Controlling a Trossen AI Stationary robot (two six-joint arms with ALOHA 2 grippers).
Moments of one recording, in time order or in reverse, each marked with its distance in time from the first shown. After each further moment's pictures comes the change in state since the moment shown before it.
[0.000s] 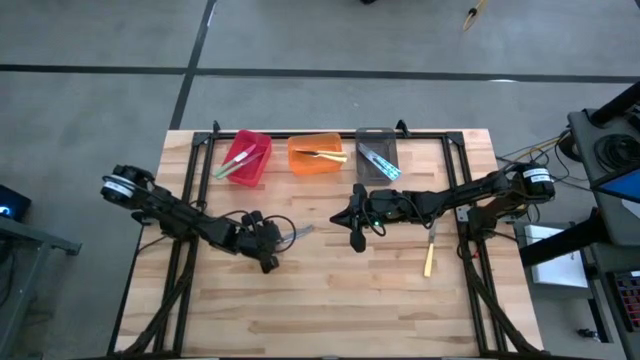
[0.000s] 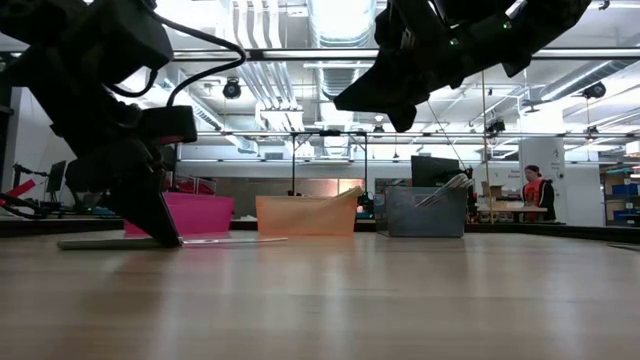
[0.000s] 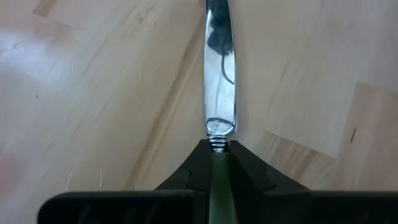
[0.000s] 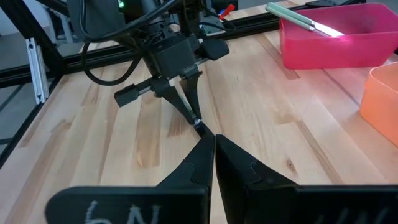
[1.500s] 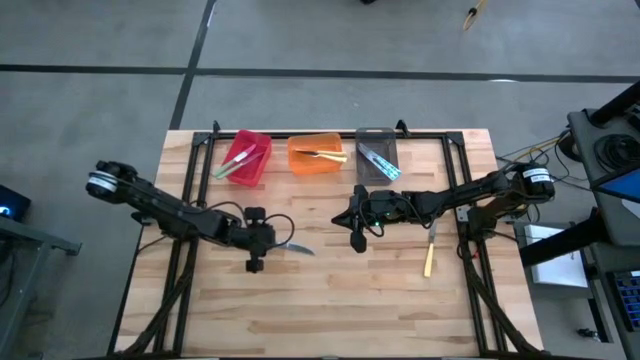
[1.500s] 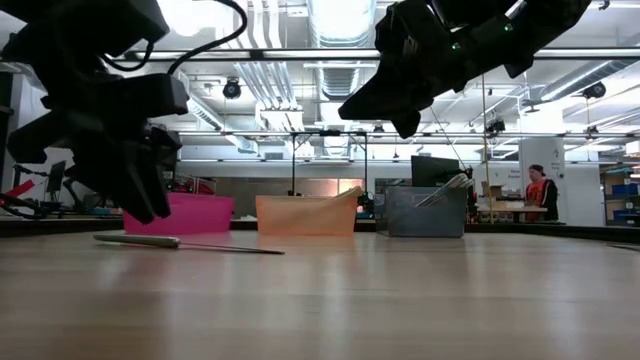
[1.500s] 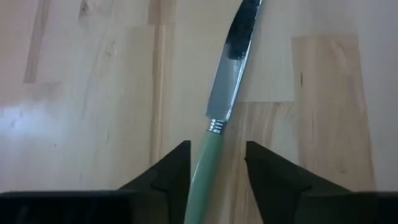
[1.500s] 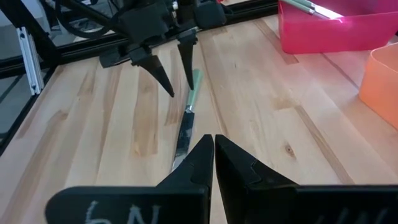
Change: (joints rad) left arm 0.031 -0.194 0.009 -0.131 0.127 0.415; right arm 0.000 0.000 0.000 -0.048 0.000 0.022
